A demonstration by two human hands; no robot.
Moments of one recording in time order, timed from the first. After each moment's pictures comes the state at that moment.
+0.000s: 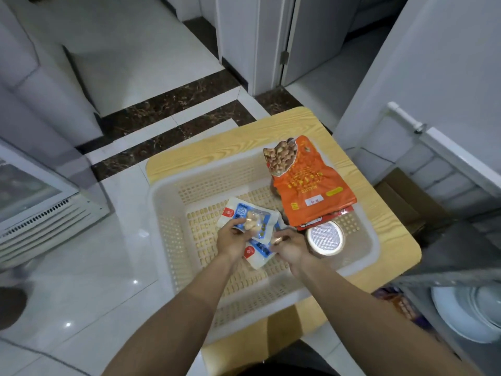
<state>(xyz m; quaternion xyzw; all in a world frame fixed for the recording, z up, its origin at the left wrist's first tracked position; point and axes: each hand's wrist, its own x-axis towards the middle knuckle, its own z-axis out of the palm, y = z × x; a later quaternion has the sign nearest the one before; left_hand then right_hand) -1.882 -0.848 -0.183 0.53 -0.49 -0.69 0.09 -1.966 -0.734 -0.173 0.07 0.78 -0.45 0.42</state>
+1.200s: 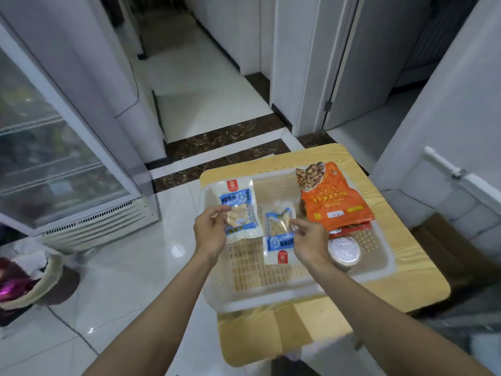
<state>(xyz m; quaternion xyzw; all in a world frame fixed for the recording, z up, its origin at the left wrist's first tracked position) -1.790 -0.869 -0.073 0.51 -0.58 -0.54 0.34 -1.939 -0.733 -0.086 -0.21 0.85 -0.42 0.22</state>
